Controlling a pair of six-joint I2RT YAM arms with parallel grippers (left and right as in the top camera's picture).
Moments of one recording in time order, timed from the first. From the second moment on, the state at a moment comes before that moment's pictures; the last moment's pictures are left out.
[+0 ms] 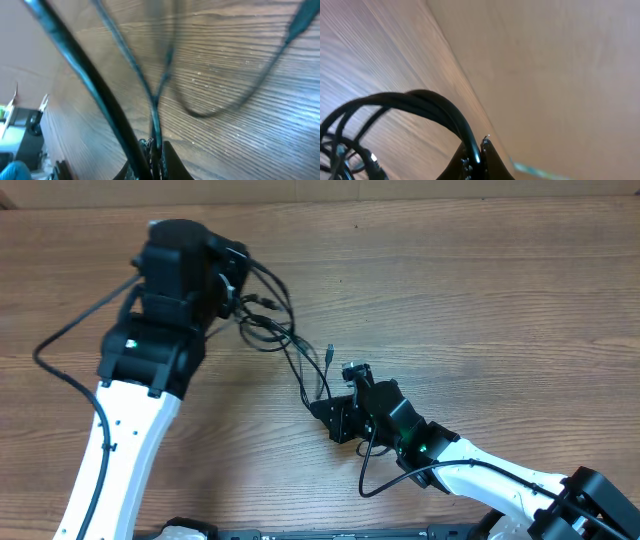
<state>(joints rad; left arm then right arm) -0.22 1.35 1.47 -0.62 -0.04 -1.31 0.77 1.43 0.48 0.37 -0.25 0.76</state>
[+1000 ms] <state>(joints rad) -0.06 1.52 1.47 -0.68 -0.02 -0.97 0.70 1.43 0.48 0.19 -0.07 1.10</state>
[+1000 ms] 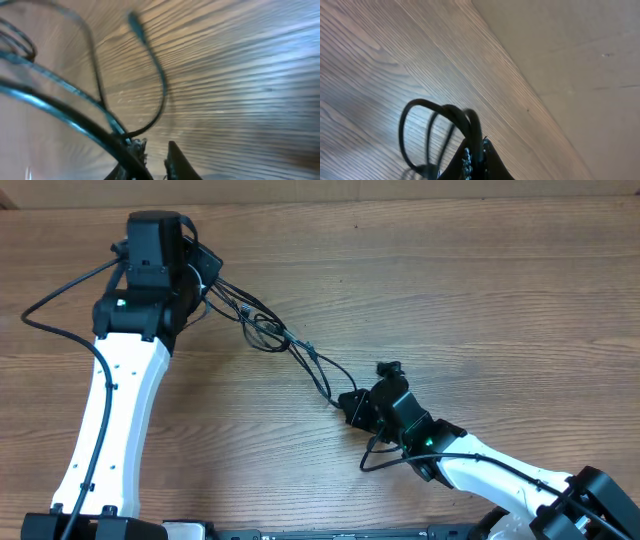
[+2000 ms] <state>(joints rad) -0.14 1.52 1.47 -0.78 0.25 -0.77 0.68 1.43 0.48 0.16 -0.03 1.22</state>
